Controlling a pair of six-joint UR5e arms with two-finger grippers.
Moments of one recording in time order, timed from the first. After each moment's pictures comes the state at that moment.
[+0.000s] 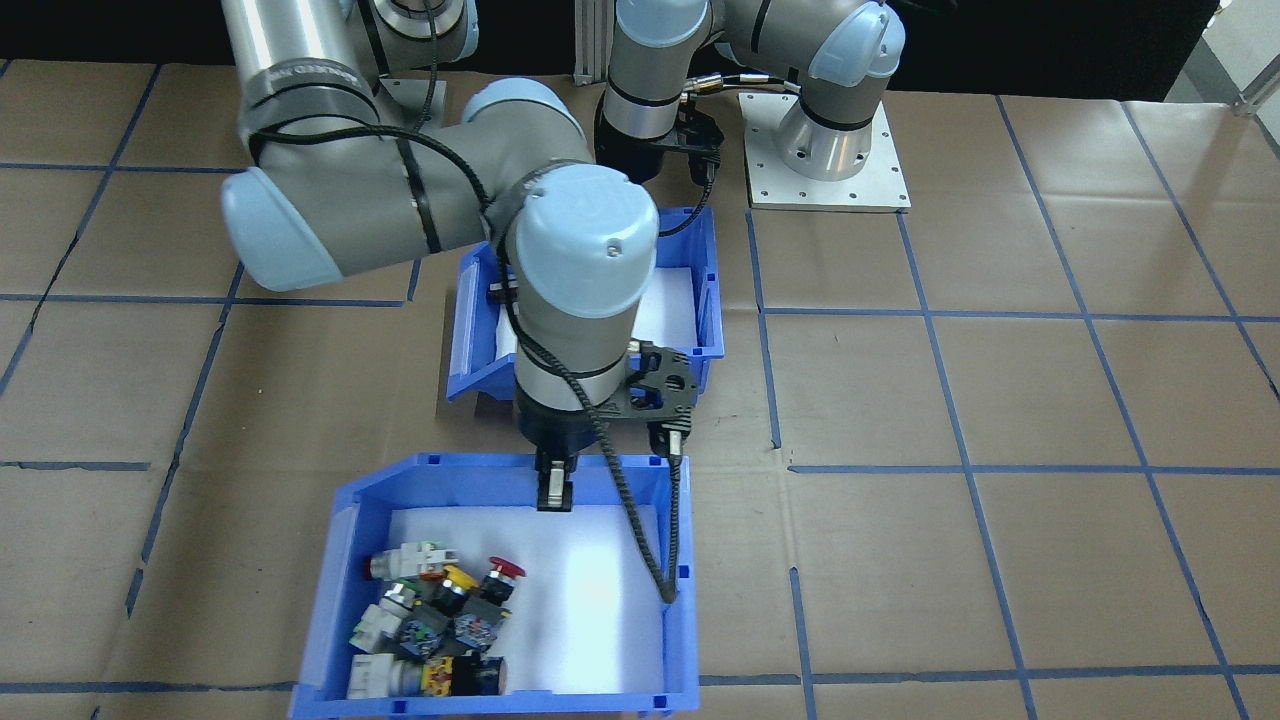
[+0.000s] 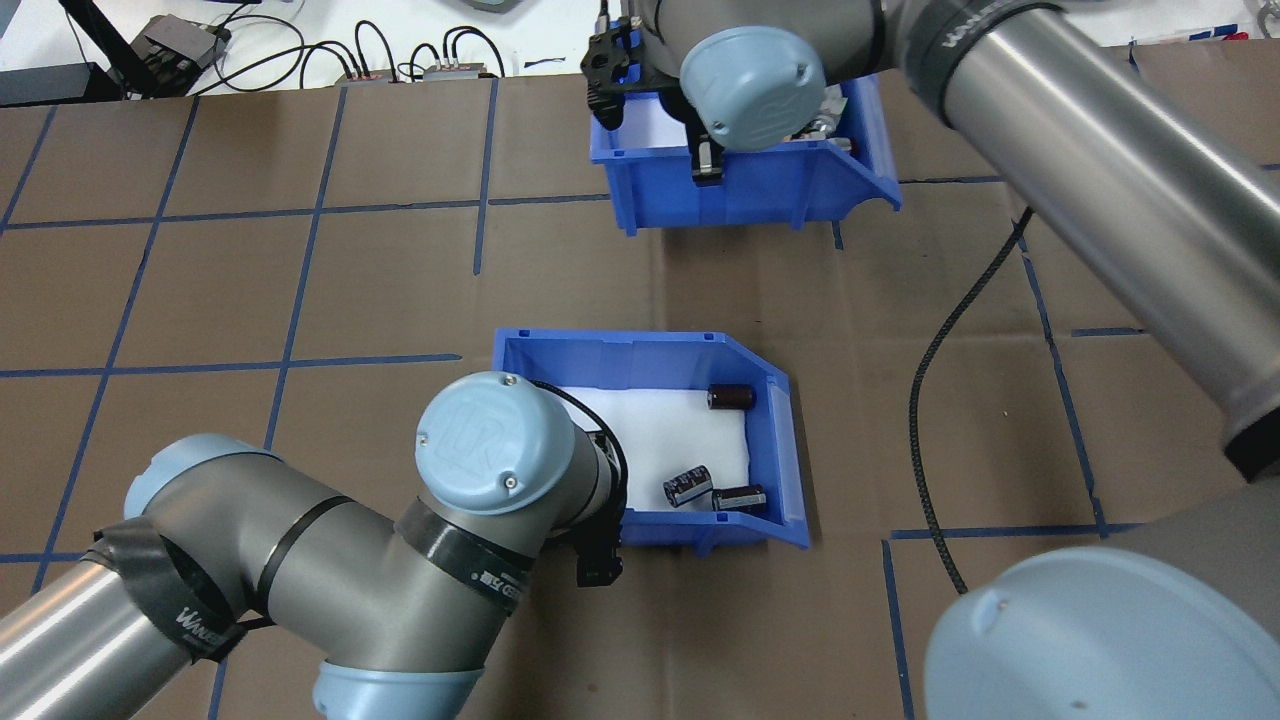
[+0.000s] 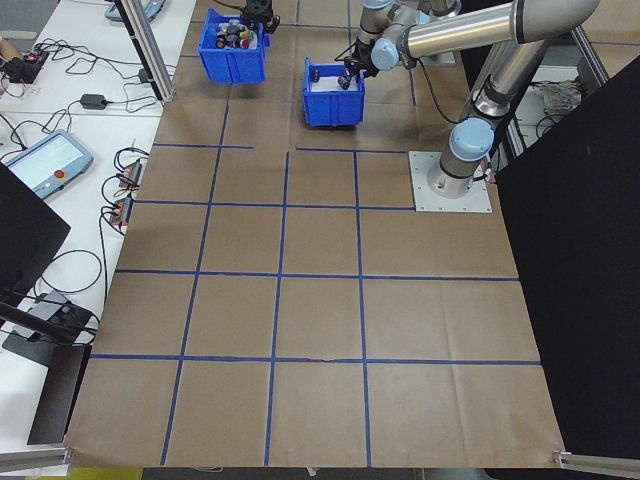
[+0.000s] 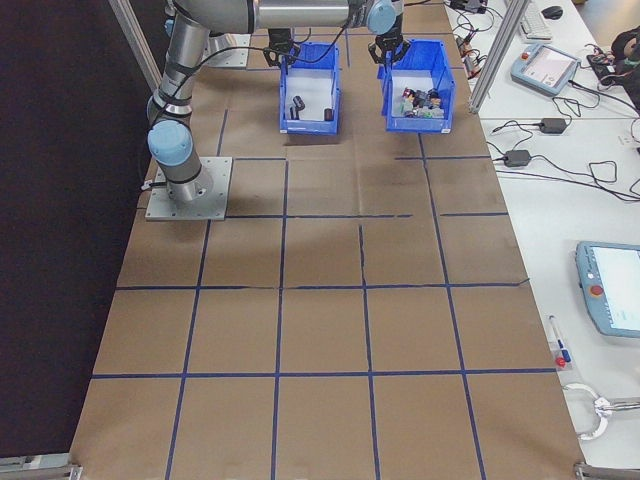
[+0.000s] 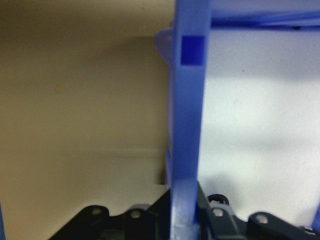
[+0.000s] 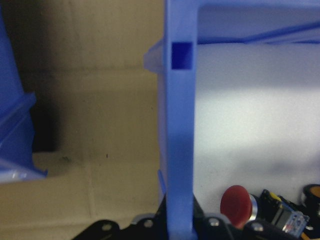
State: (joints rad) left arm -2.00 -1.46 -2.20 -0.92 1.51 -2.03; right arm 1.84 -1.09 1.23 -1.80 -1.71 -1.26
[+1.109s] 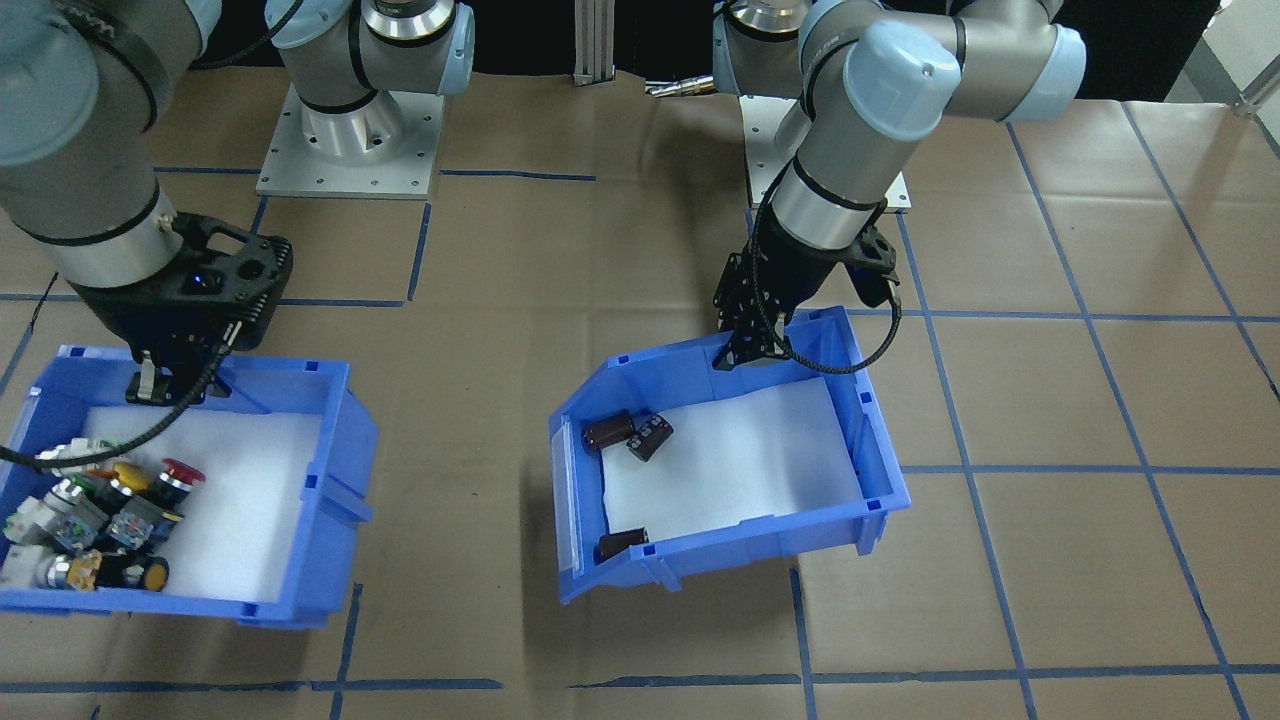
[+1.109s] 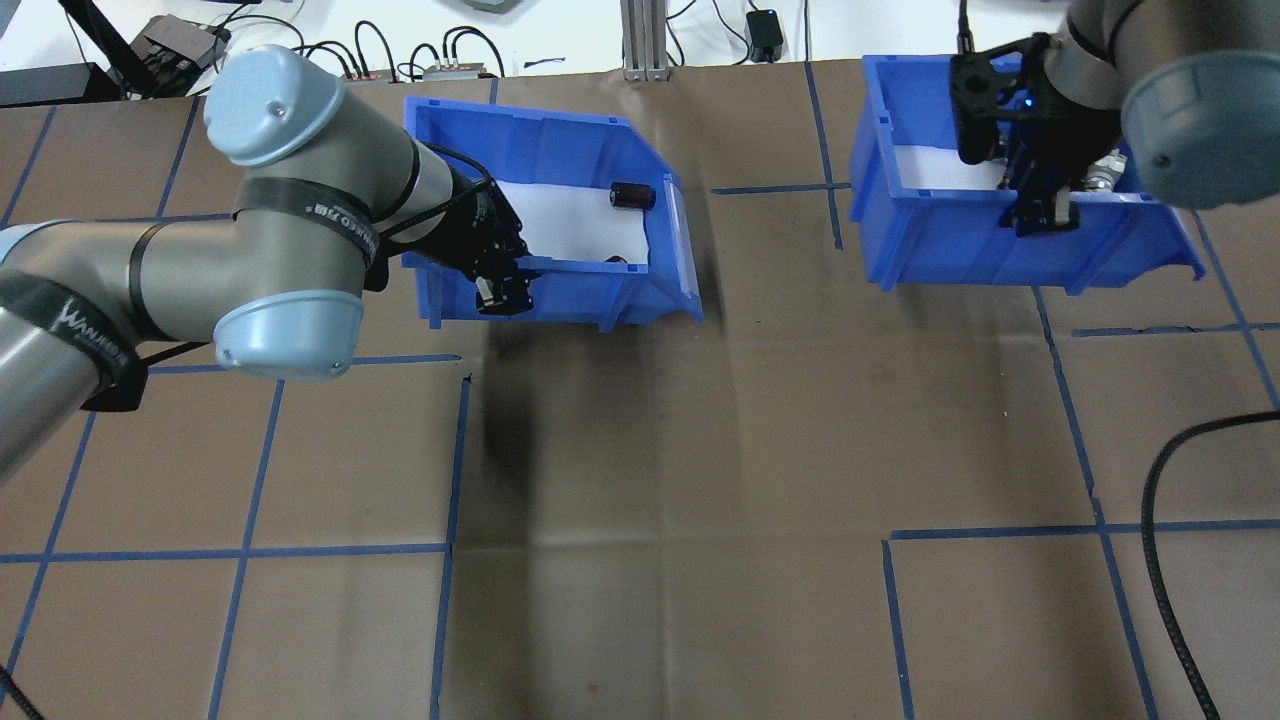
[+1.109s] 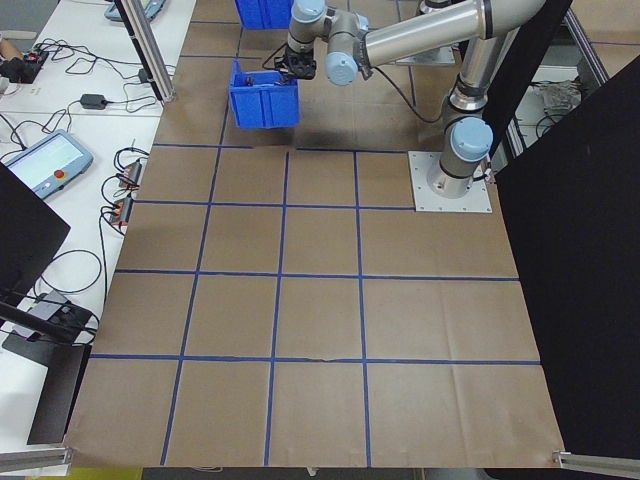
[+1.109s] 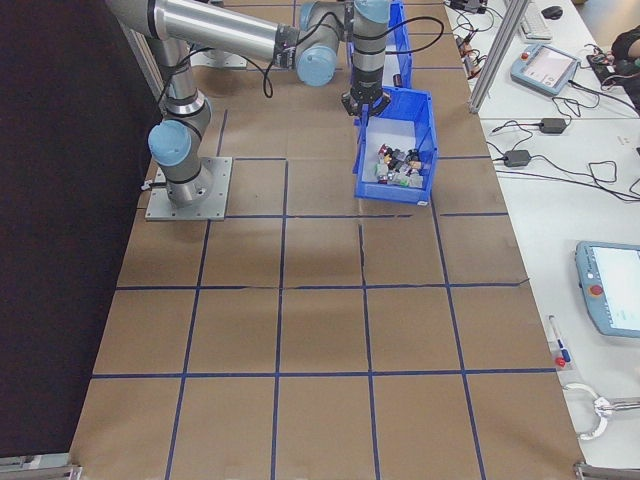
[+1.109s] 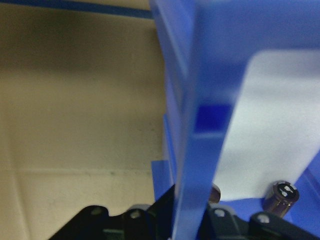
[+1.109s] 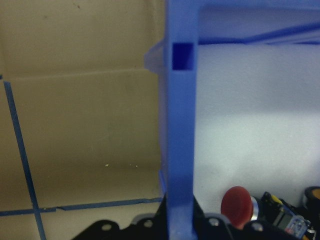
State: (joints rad) left arm -1.67 -1.75 -1.82 -0.93 1.24 -1.78; right arm 1.40 -1.51 1.73 -1.86 -1.64 -1.67
